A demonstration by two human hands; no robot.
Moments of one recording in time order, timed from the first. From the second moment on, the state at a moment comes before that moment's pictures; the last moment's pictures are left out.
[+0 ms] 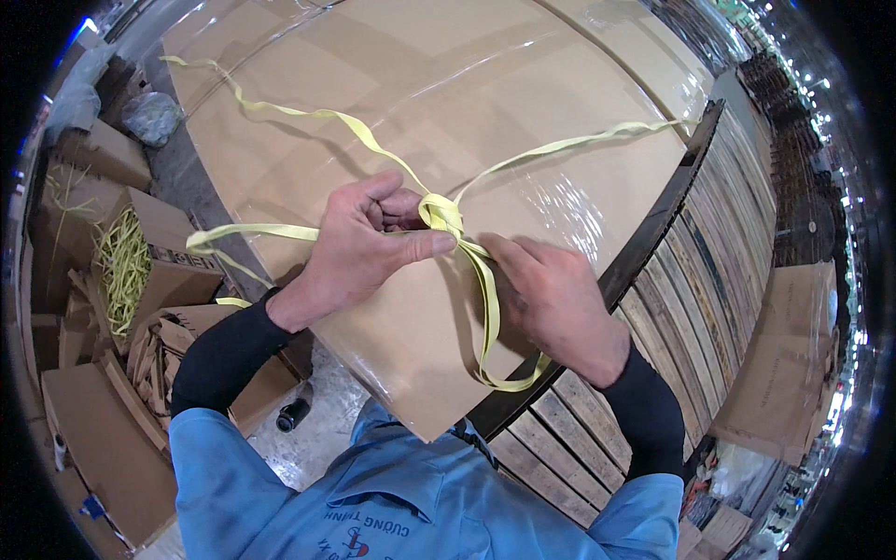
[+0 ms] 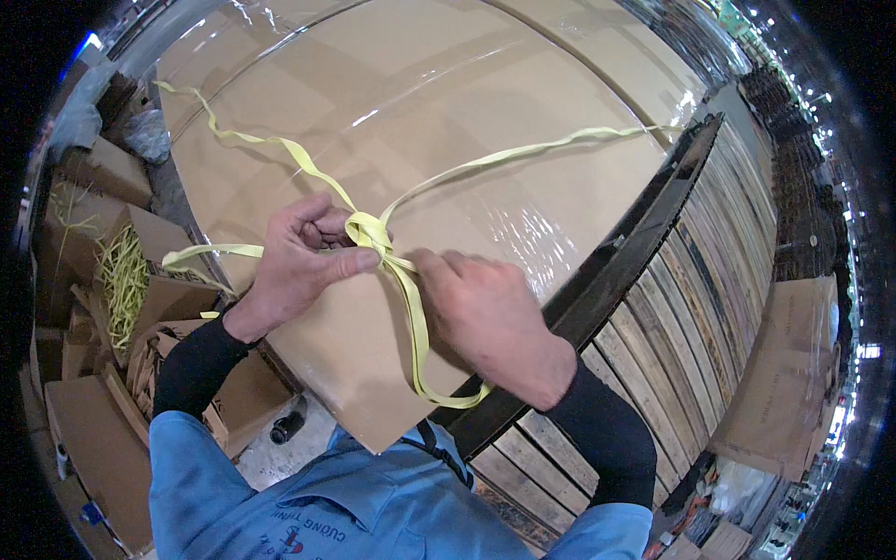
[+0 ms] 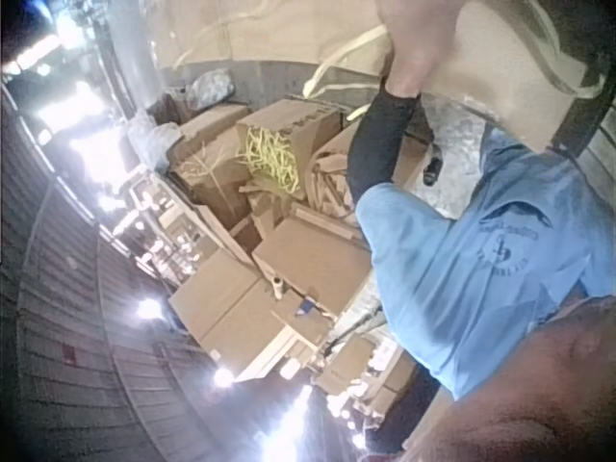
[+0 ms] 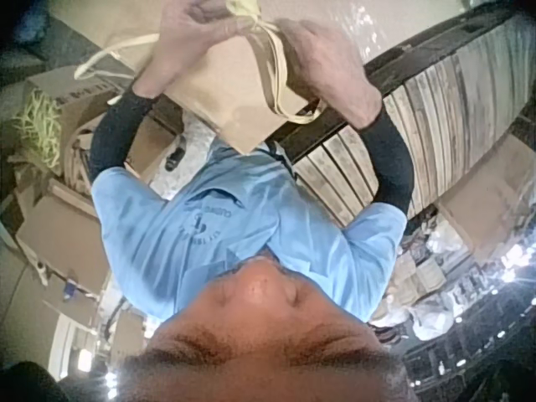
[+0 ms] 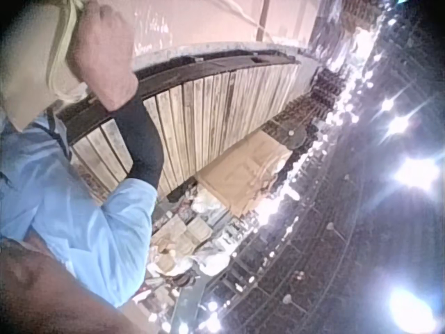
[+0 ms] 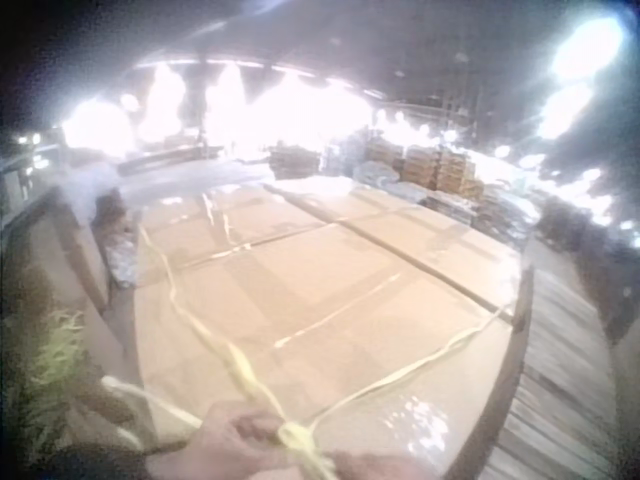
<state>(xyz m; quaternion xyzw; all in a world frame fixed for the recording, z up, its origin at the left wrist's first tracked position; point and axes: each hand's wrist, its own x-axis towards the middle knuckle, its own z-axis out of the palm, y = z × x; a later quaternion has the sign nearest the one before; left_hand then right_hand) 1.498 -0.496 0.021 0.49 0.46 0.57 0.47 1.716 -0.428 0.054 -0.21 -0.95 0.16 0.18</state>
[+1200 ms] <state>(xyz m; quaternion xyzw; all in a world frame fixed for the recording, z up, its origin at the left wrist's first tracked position) 1.551 -0.632 0.017 0.81 0.50 0.29 -0.05 1.761 -0.625 -0.010 -0.33 -0.76 0.46 0.32</state>
